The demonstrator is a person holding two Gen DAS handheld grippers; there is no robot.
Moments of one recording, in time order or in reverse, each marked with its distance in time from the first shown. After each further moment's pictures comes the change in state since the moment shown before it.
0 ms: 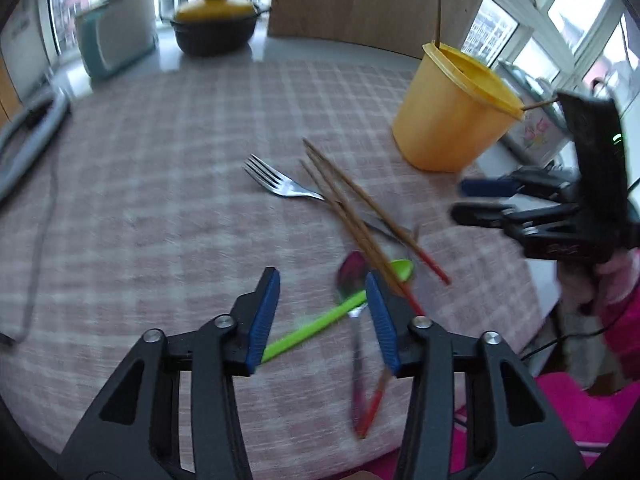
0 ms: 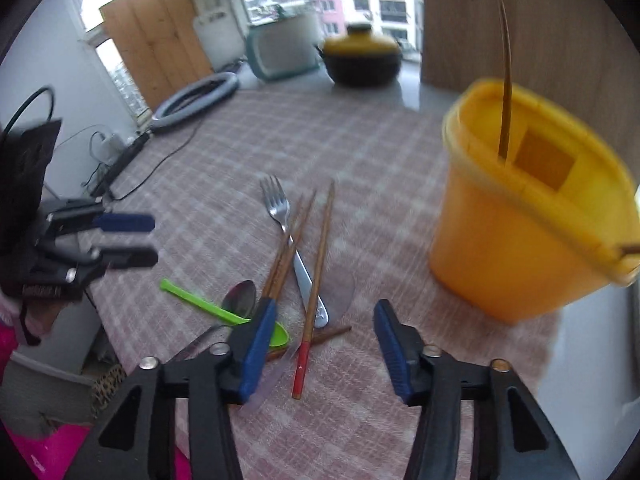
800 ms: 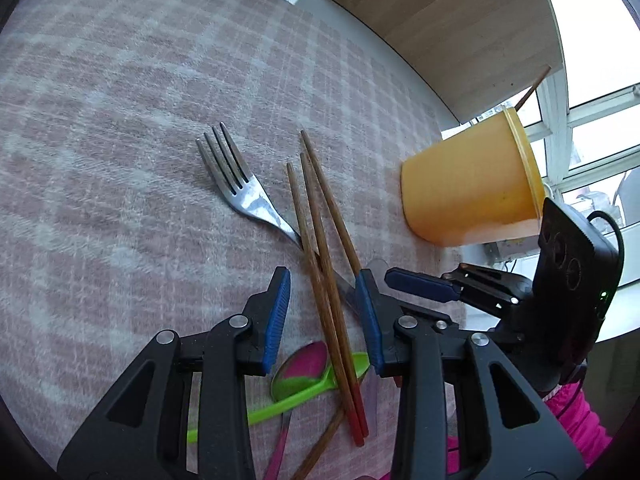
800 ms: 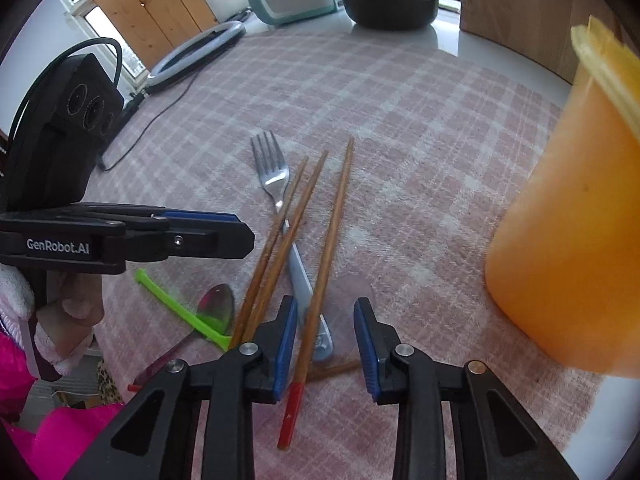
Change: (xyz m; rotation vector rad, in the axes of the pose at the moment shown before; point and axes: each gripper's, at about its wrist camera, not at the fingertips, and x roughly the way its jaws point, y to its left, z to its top) left arm 0.101 0.036 0.041 -0.398 0.072 -0.288; right arm 0.066 -0.003 0.025 -0.062 0.161 0.063
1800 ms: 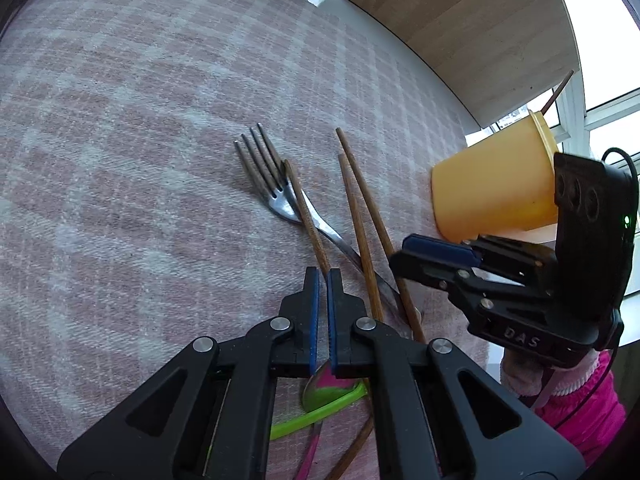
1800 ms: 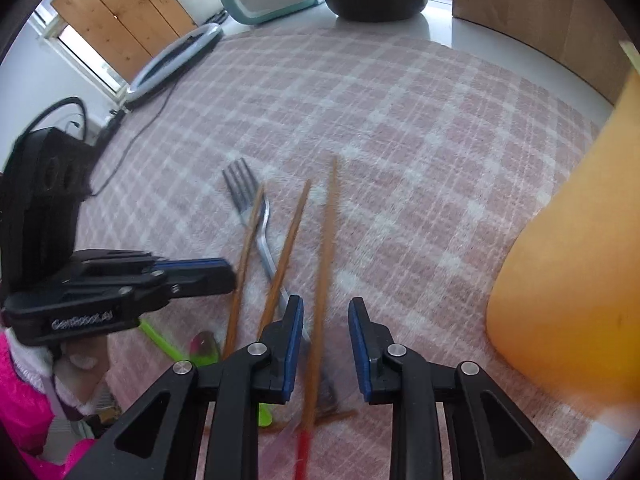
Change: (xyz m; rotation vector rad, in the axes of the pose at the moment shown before) left arm -0.026 0.035 -0.008 0.001 -0.029 0.079; right arm 0.018 -0.003 0.036 0.047 0.044 -0.018
